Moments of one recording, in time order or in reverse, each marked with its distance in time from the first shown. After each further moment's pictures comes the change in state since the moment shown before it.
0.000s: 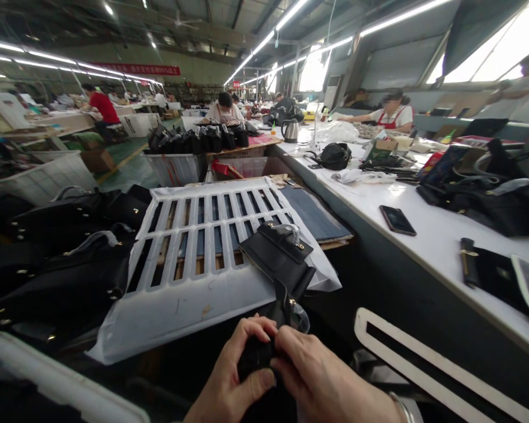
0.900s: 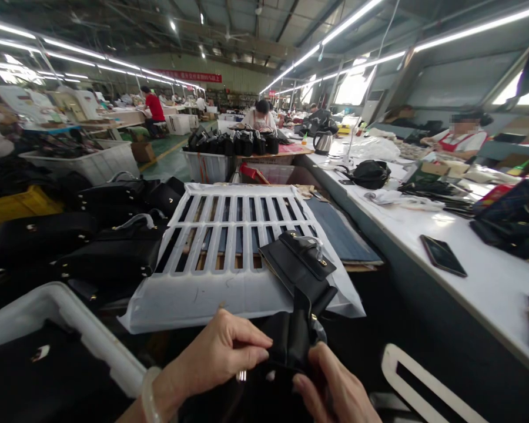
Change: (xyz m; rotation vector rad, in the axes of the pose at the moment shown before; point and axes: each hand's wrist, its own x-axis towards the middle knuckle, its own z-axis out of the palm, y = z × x) left_hand 0.009 0.047 -0.048 0.360 -0.032 -0.181; right_hand -0.007 0.023 0.033 -0.235 0.452 -0.179
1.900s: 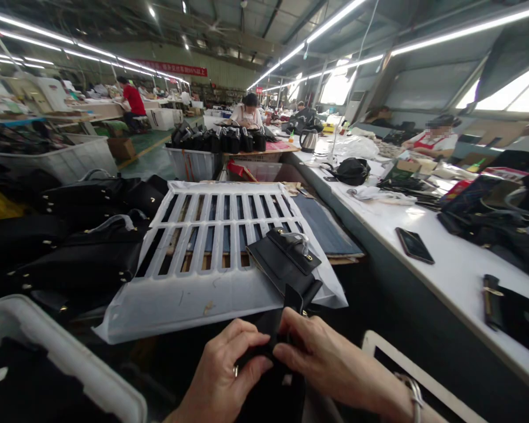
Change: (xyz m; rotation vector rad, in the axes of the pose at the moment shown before) left_hand -0.004 -0.018 0.048 0.270 0.360 0.356; right_hand 0.070 -0.017 -0.056 0.124 -0.605 0.328
